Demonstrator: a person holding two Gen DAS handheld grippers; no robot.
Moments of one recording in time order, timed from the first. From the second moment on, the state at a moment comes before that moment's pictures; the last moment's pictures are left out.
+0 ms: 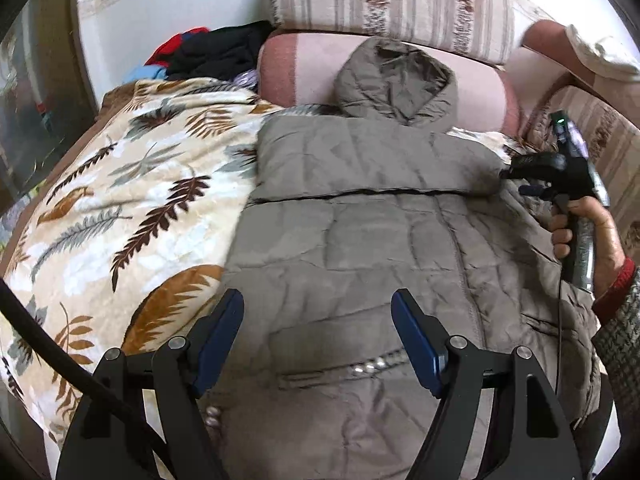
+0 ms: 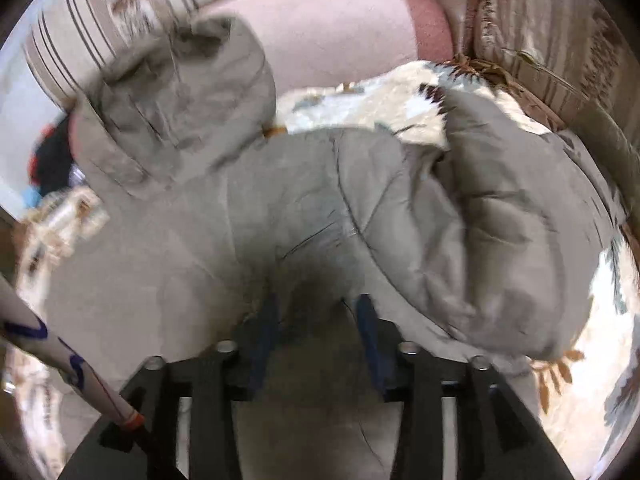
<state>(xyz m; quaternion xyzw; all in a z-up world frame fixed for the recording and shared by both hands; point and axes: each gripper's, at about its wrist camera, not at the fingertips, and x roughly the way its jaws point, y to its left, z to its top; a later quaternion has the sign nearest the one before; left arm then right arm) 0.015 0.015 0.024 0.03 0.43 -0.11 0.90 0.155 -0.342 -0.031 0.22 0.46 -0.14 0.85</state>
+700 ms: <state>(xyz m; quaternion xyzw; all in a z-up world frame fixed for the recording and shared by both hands) 0.021 -0.060 0.003 0.09 0.47 -0.13 0.87 0.056 -0.641 -0.058 0.19 0.42 -0.42 0.79</state>
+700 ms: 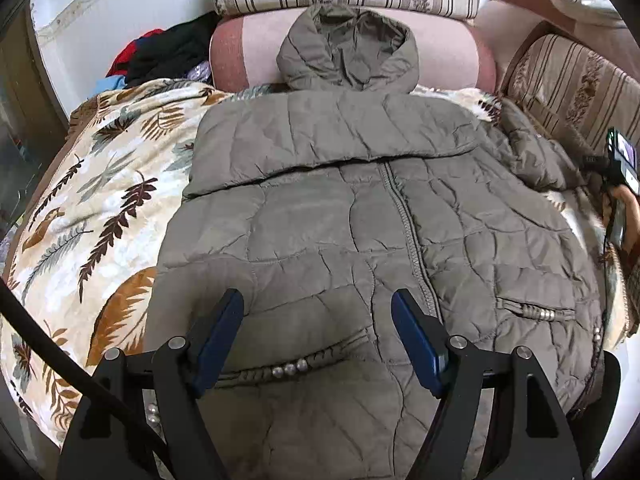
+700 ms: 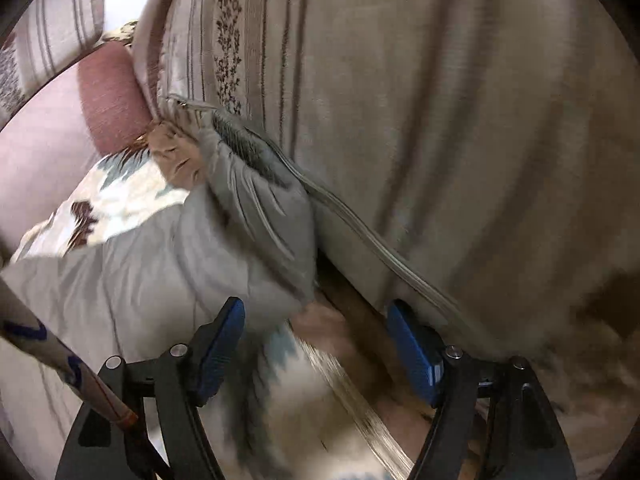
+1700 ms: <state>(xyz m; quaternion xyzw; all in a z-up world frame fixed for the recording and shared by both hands) 0.001 0.036 0.019 0.00 0.43 -0.09 0.90 0.046 -0.542 0.230 0.17 0.25 -0.33 0.89</state>
